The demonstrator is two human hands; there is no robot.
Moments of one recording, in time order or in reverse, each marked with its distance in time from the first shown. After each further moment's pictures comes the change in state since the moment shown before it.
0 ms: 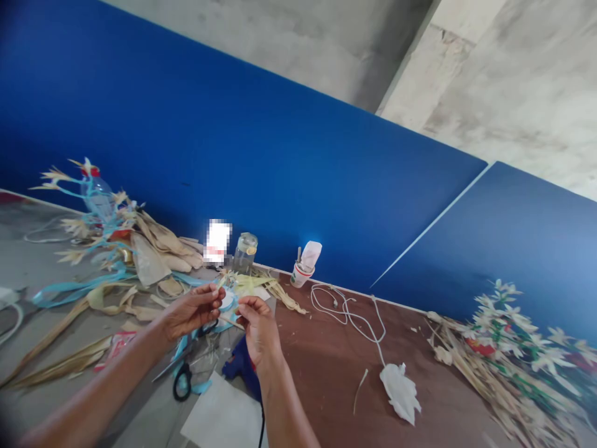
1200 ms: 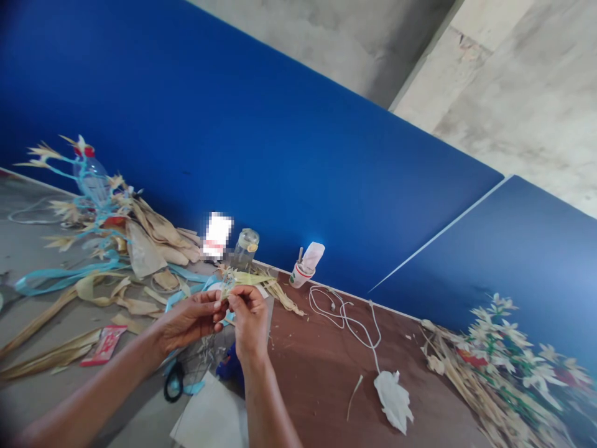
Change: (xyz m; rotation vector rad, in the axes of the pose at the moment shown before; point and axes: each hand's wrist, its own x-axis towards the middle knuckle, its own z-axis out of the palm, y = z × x) left_hand -0.016 -0.012 0.022 0.007 -0.122 -0.074; right_hand 0.002 0.004 0.026 -0.167 -0.019 -0.312
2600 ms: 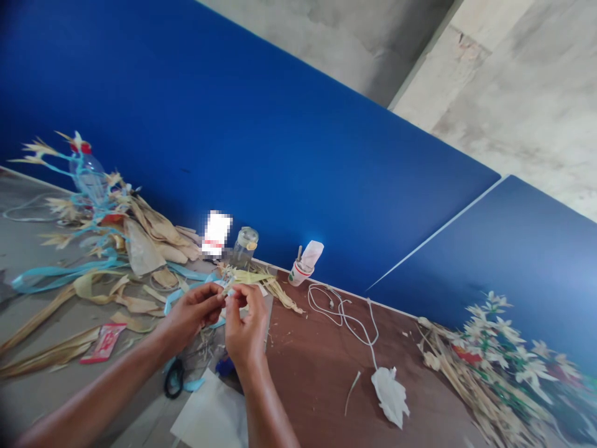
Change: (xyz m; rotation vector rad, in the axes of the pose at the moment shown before) left_hand -0.002 -0.007 0.015 0.320 0.212 0.331; right_hand -0.015 -0.019 -0.001 -0.695 -0.033 -0.464
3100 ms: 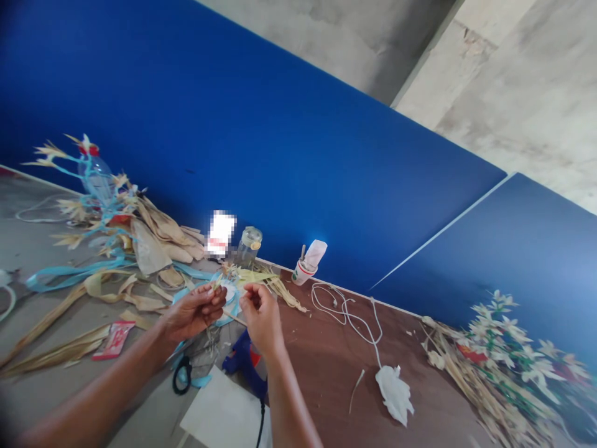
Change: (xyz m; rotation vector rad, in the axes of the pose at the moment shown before) left_hand 0.012 -0.006 -0.031 -0.456 -0.307 -0.141; right_hand 0.010 0.028 -0.013 0.164 -0.162 0.313
